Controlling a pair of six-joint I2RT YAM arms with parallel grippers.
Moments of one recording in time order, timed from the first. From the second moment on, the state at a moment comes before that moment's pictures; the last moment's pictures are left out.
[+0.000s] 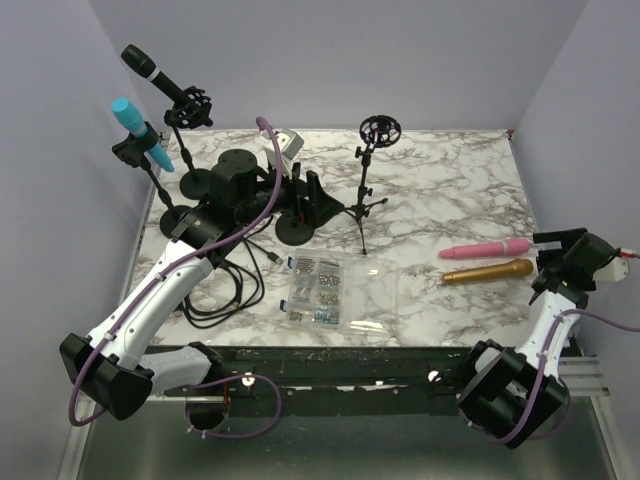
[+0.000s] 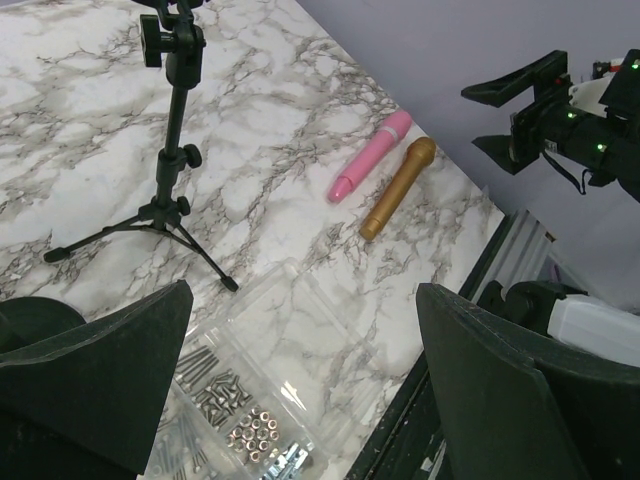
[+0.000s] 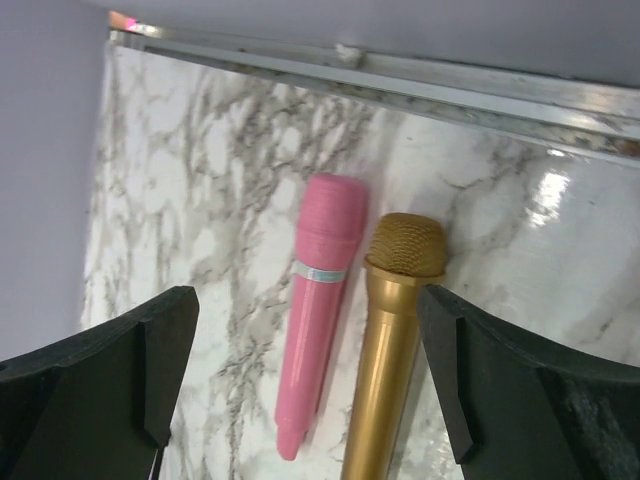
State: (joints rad) left arm -0.57 1.17 1.24 -0.28 0.43 -0.35; right arm -0.74 0.93 0.58 -0.23 -0.03 0.81
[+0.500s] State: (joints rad) left arm -0.57 1.17 1.24 -0.28 0.44 -0.36; right arm -0.53 0.94 0.67 -0.23 -0.26 0.77
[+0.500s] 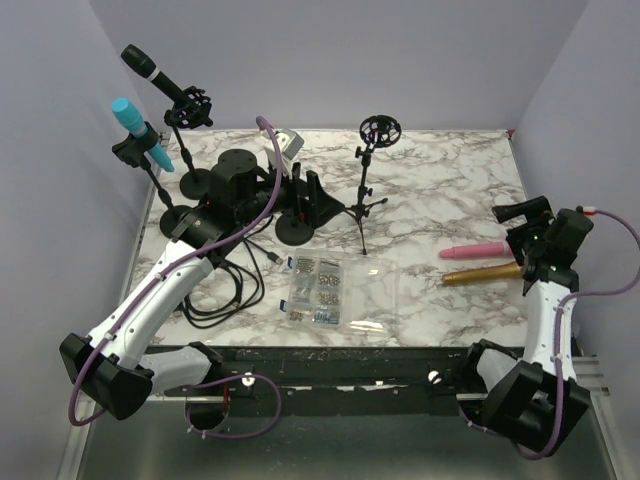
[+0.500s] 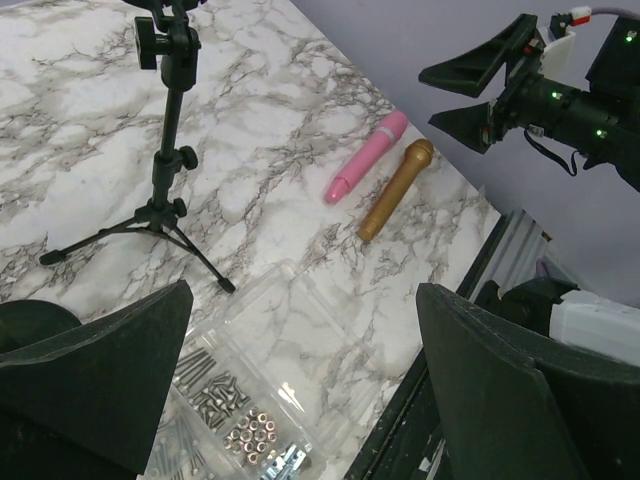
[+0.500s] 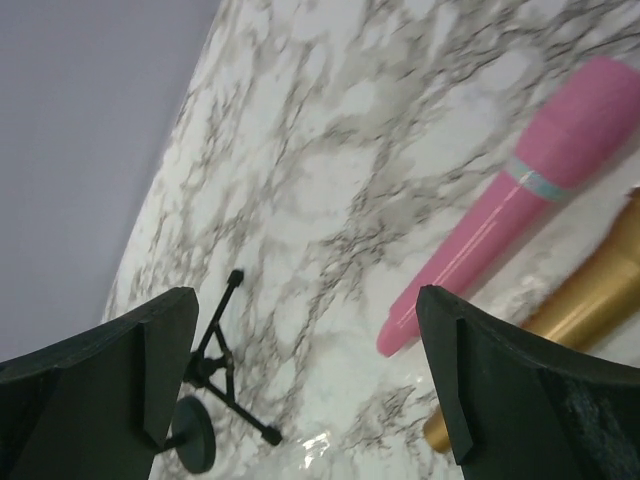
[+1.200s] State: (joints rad) left arm -0.57 1.20 1.24 -0.28 0.44 -0.35; right arm 0.27 1.46 1.02 -0.20 -0.20 0.80
